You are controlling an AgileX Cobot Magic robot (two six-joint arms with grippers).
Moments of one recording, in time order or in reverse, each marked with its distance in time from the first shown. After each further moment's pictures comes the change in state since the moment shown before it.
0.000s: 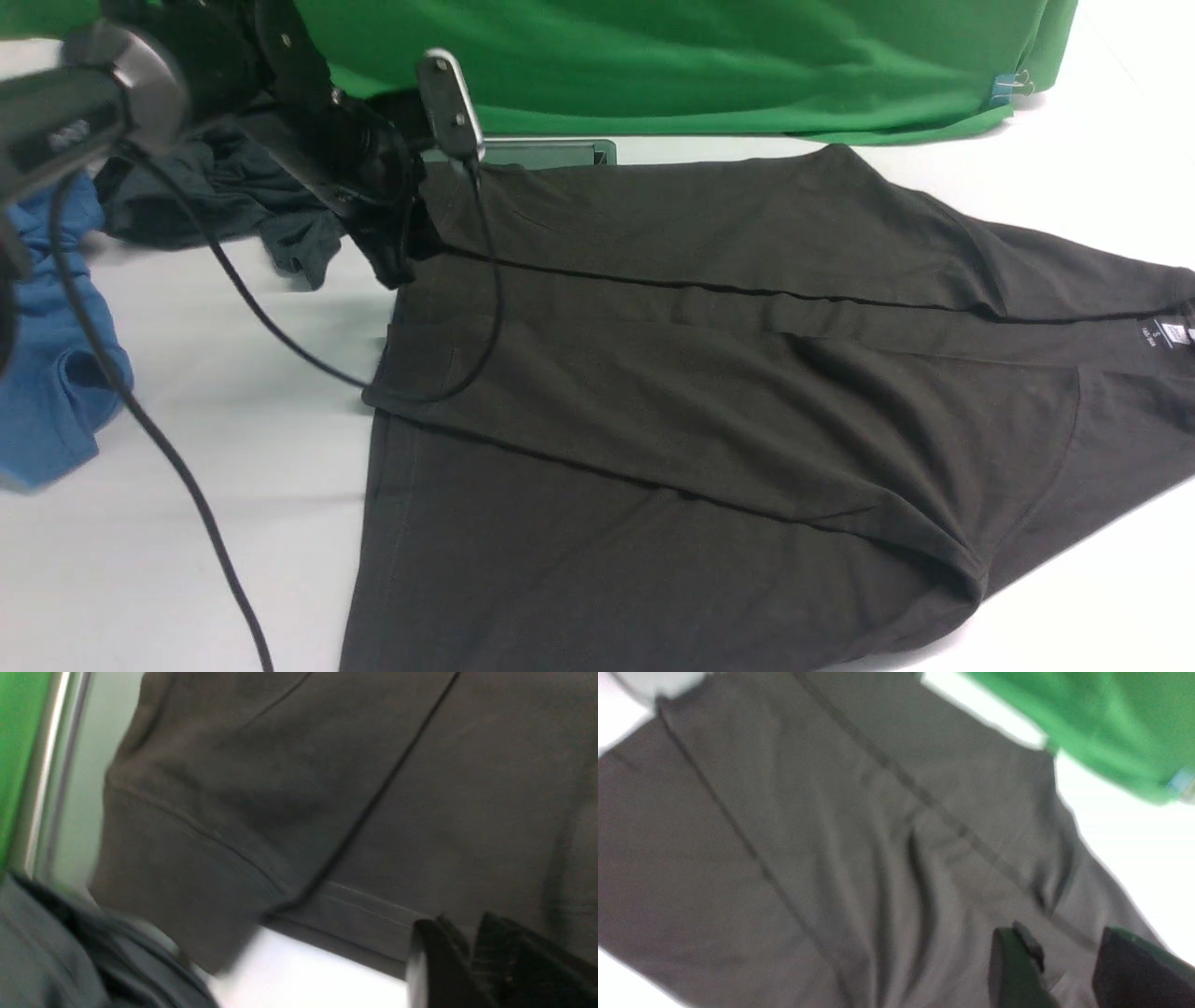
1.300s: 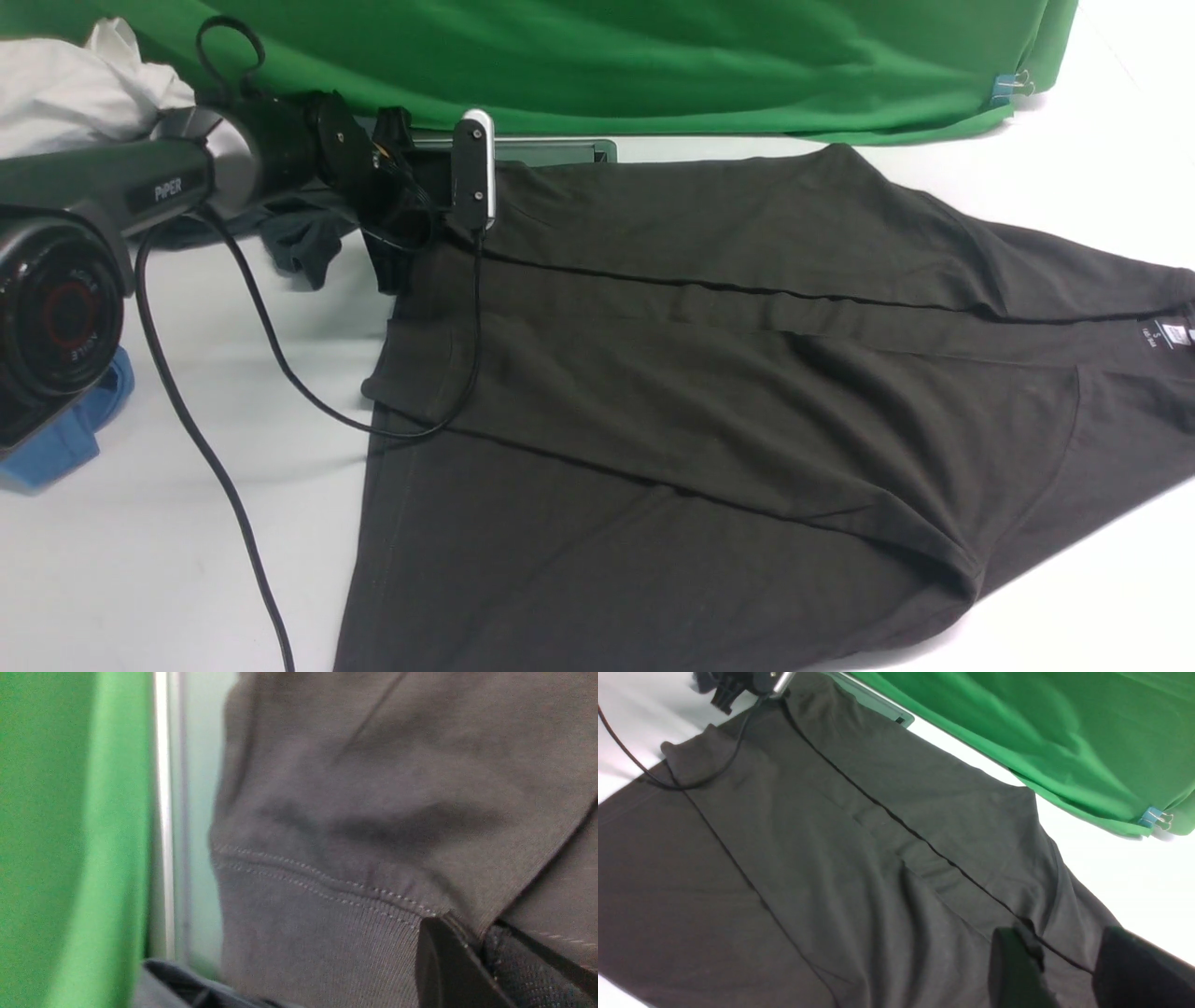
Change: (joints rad) right arm 0.000 -0.020 0.000 -0.002 -0.009 0.045; left arm -0.008 0.121 -0.002 0.069 -0.327 0.155
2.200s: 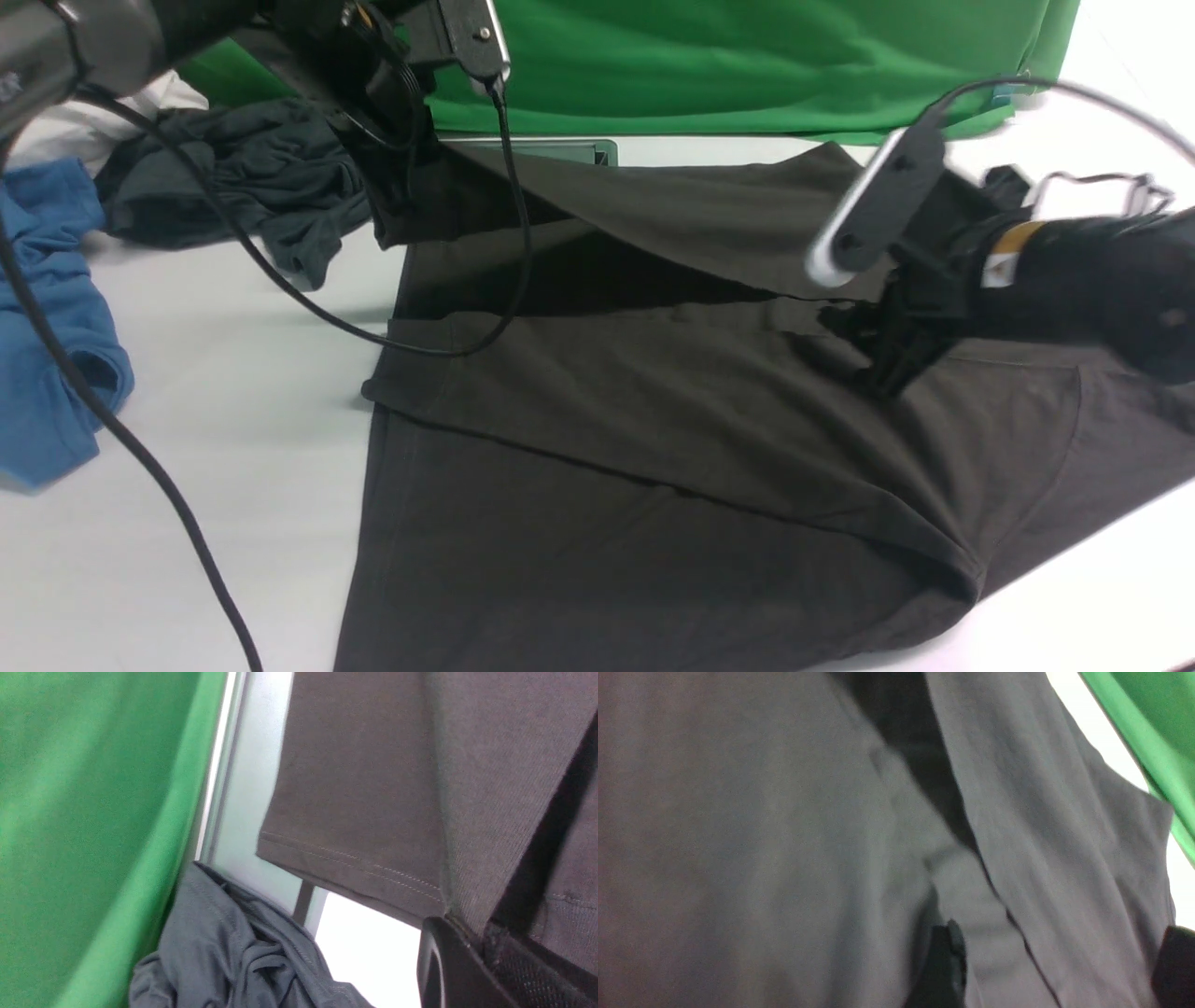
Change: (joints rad) right arm 0.006 0.905 0.000 0.001 -0.720 -0.388; left arm -0.092 -0.341 0.000 0.161 0.373 -0.457
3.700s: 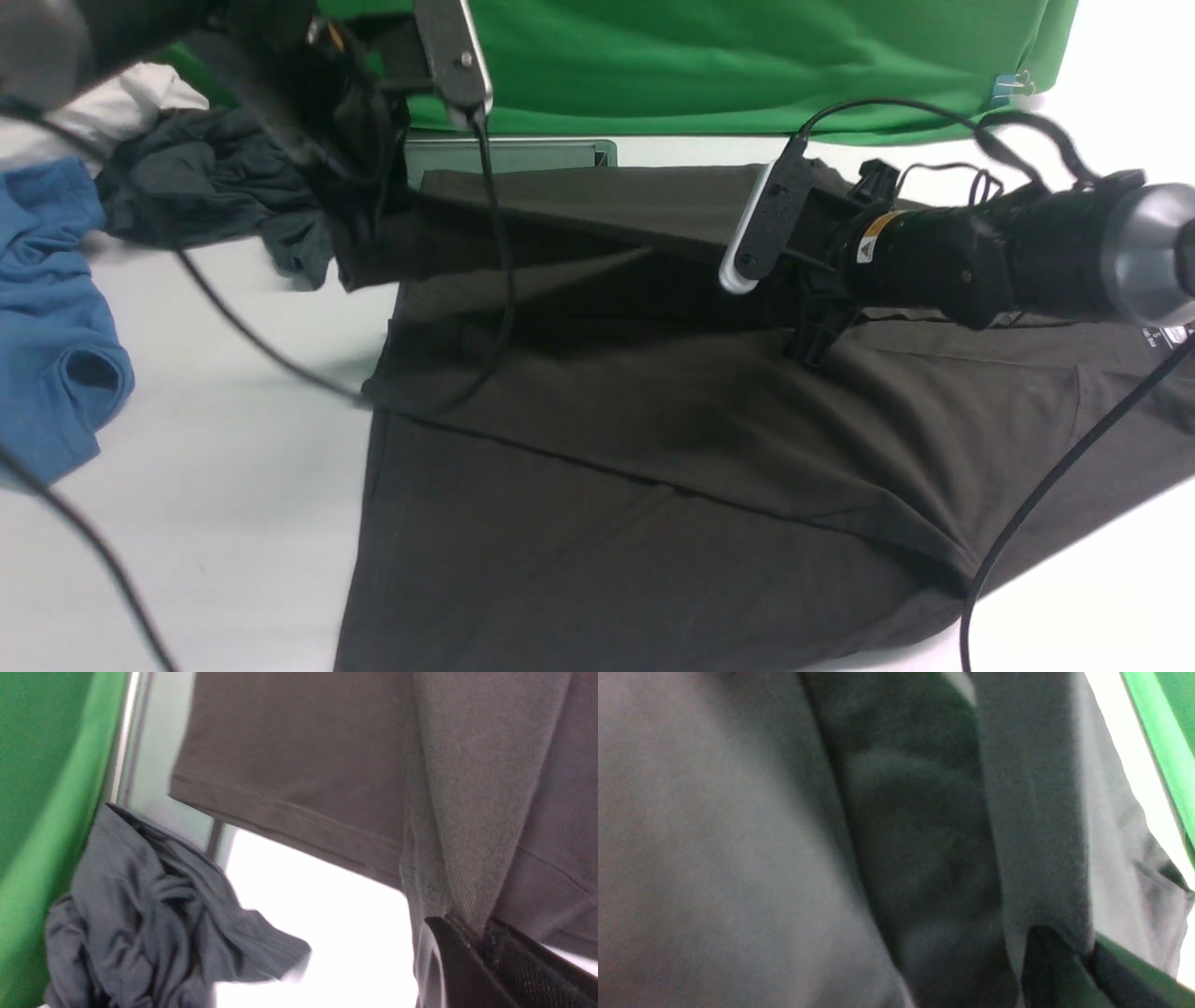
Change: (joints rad) right arm -0.024 0.325 -0.274 0.000 0.005 -0.220; left arm -0.040 -0.163 0.205 0.075 0.102 -0.072
